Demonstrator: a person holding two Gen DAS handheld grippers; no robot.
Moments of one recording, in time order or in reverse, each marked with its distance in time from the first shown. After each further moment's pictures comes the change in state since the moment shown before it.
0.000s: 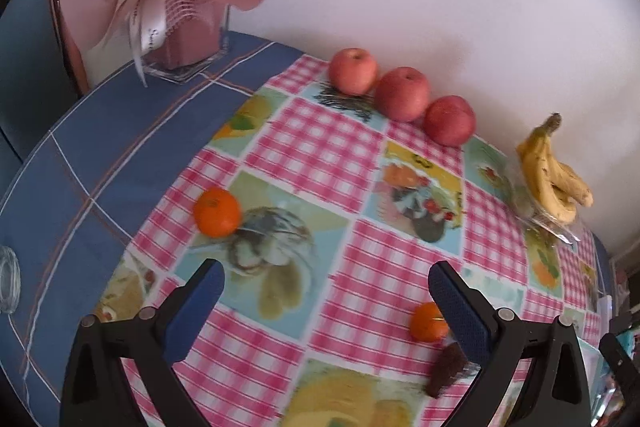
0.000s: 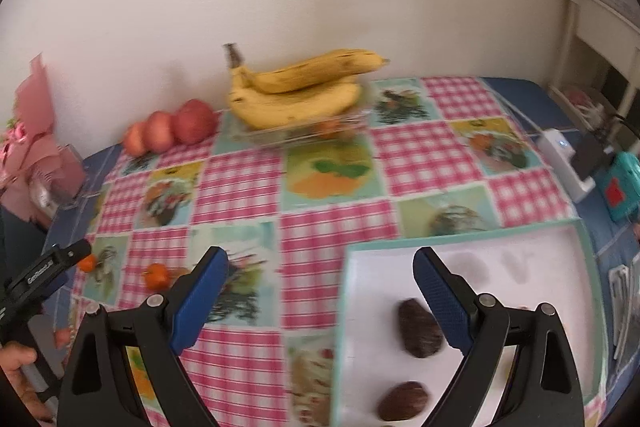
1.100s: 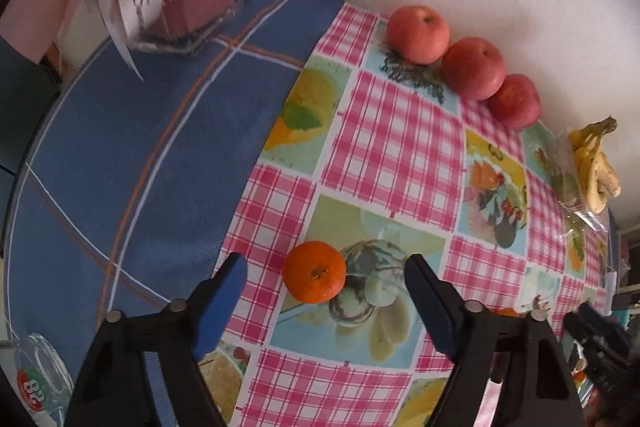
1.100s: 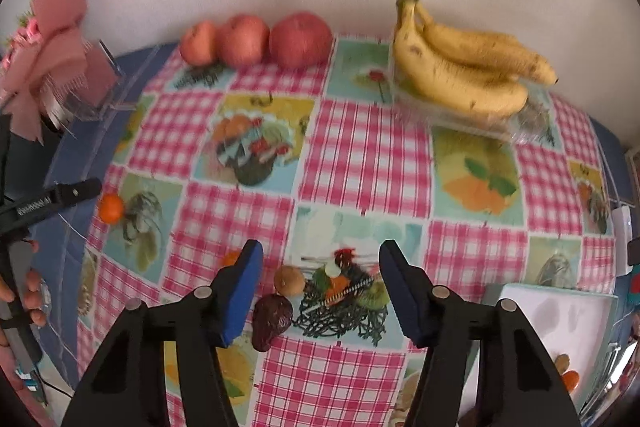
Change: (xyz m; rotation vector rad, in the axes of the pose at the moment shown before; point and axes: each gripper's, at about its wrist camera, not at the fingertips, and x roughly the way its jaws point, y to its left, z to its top) left arm 0.057 0.072 0.069 0.048 0.303 0.000; right arm 0.080 0.146 0.025 -0.259 0.311 0.031
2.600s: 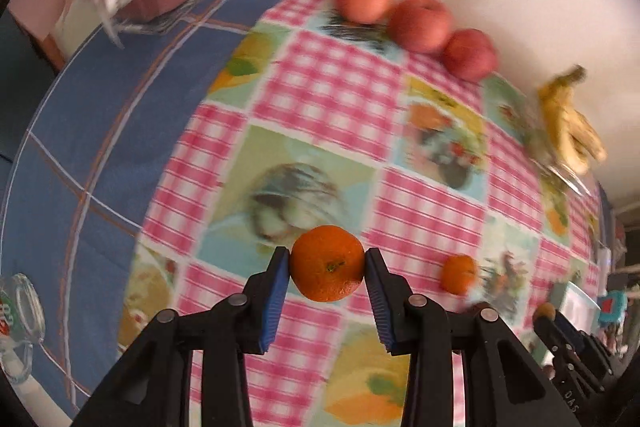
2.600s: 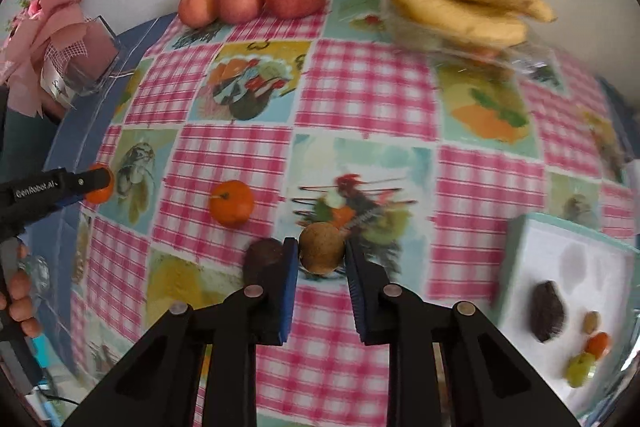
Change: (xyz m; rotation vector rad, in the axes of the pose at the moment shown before) left arm -0.025 -0.068 -0.055 0.038 0.019 -0.028; right arm -0.001 -0.015 -0.053 0.023 0.026 0.020
